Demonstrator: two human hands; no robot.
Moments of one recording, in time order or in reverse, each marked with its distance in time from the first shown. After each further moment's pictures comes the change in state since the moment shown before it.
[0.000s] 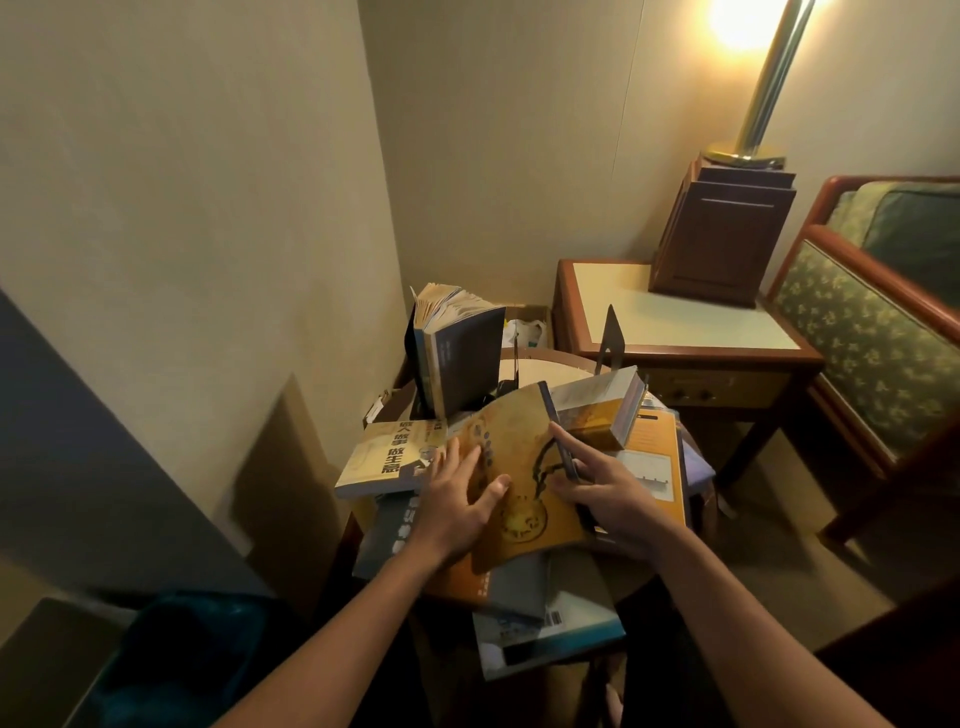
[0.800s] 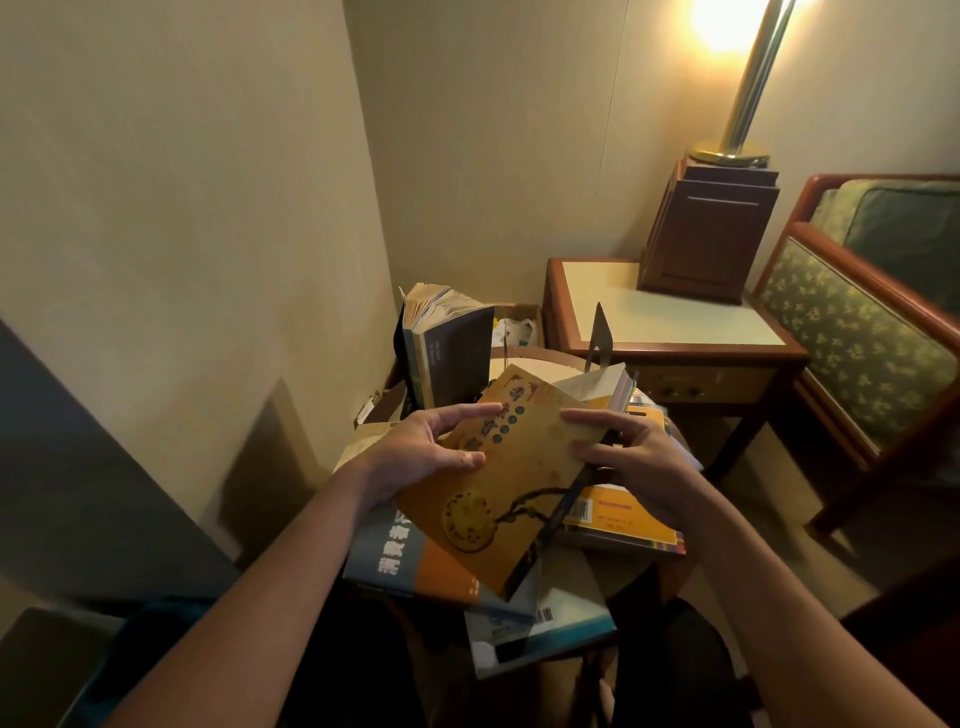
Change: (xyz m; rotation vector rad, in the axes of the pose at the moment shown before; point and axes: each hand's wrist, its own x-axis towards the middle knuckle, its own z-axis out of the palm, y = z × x) left_hand 0.009 0.045 -0.098 -0.569 -0.467 0.025; right_hand -0.022 -0.038 -0.028 0.151 0.087 -0.131
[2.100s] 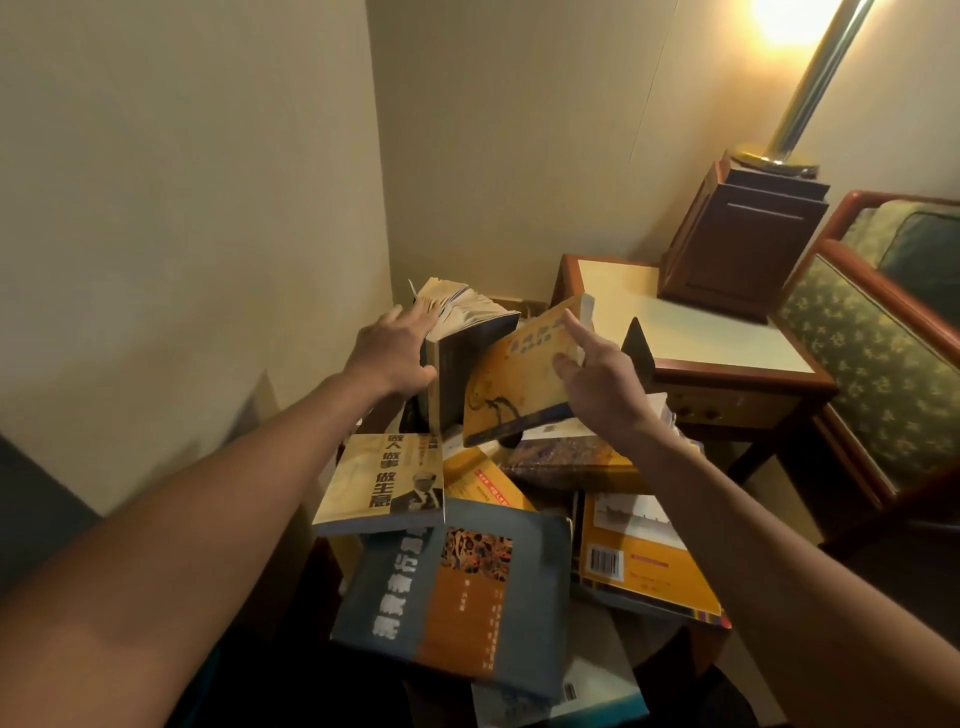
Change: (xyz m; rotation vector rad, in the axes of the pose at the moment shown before) left_hand 0.124 0.007 -0.125 1.164 0.485 0.059; right_hand 0.136 -0.048 0.064 -0.669 0.257 -0.218
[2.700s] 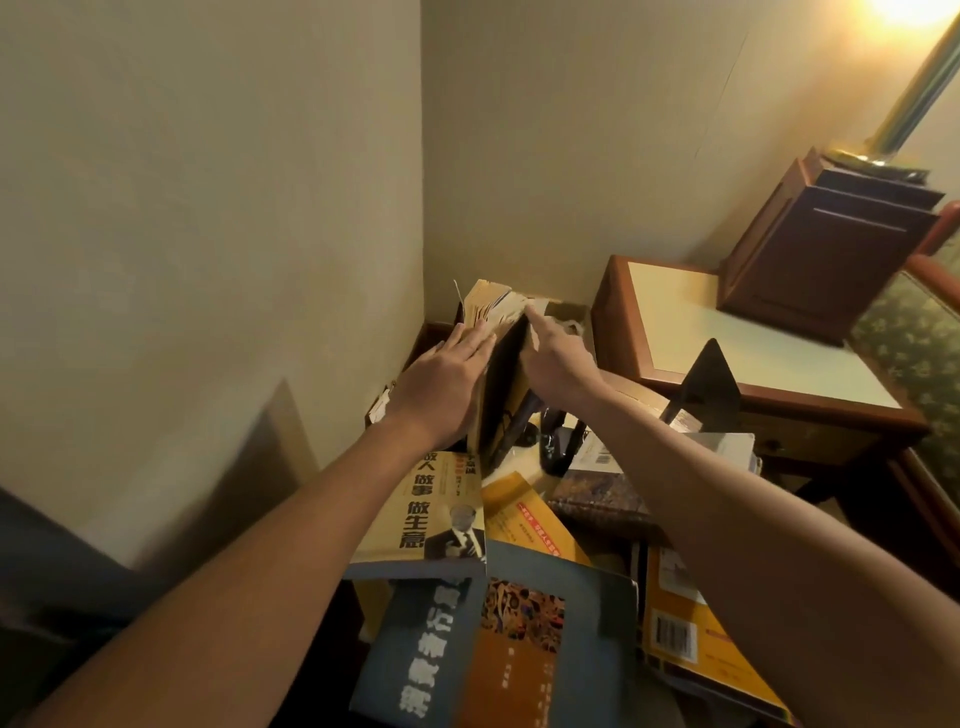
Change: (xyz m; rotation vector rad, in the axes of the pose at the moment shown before) left_hand 0.010 -0.020 0.049 -0.024 0.167 0.127; right_hand 0.106 -0.009 0.099 -0.379 -0.184 -0.028
